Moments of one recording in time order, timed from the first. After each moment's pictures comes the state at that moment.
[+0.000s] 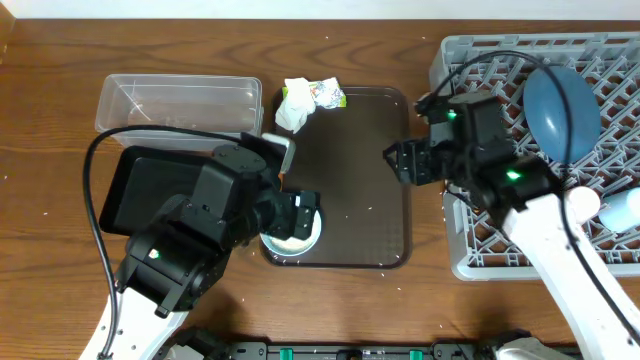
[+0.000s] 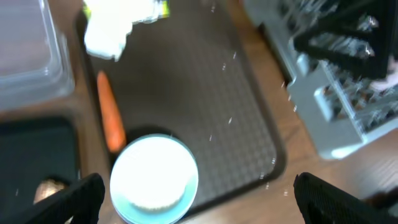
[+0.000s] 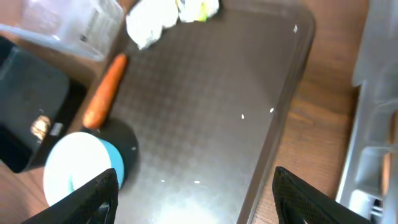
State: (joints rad) left arm -0.53 1.03 1.14 -0.91 0.10 -0.27; right arm 0.33 1.34 1.13 -0.64 -0.24 0.20
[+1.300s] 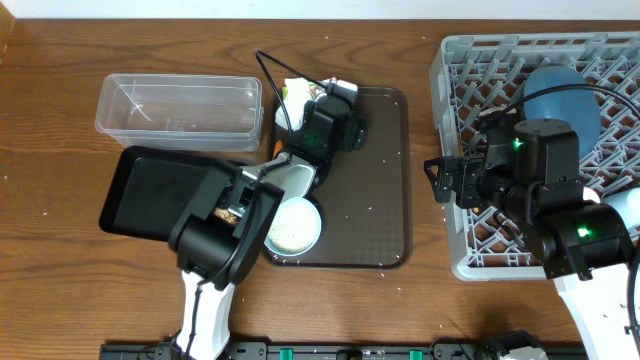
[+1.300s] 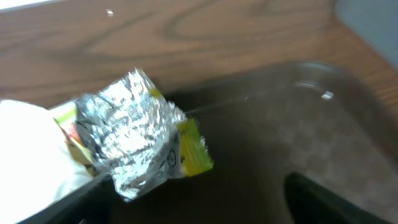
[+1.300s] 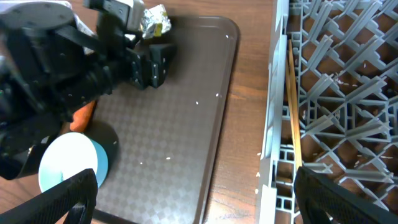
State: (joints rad) left arm -0.51 2.13 1.15 0.39 -0.14 -0.11; right arm 0.22 1.08 1.13 -0.86 -0.16 0.20
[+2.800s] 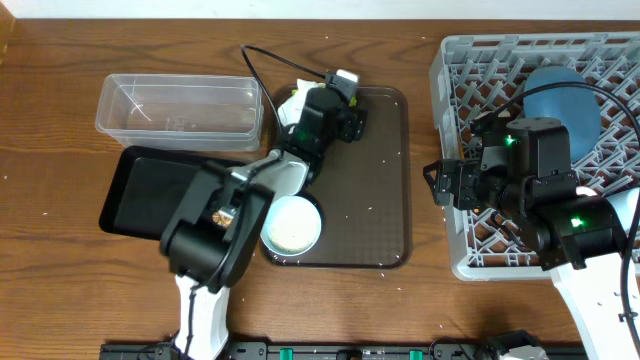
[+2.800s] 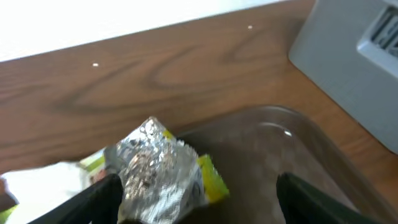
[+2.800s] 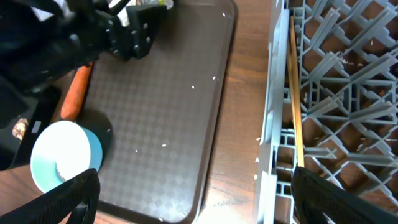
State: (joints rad) left arm -0.48 2.09 1.15 0.50 -0.01 -0.07; right arm 0.22 1.12 1.12 -0.90 -0.16 0.21
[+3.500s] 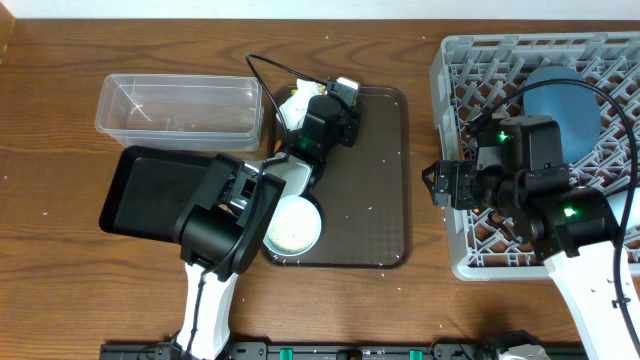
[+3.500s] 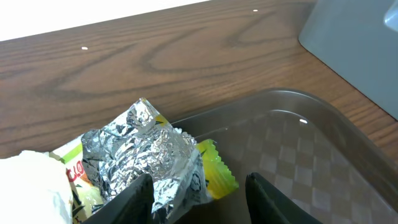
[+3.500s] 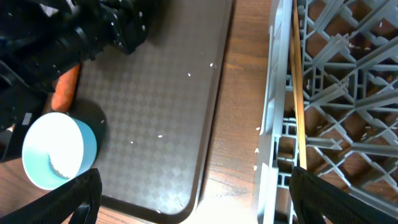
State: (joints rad) left arm -0.48 2.17 1.15 0.57 -0.01 -0.06; right arm 0.22 1.16 1.12 -0.92 -0.16 0.21
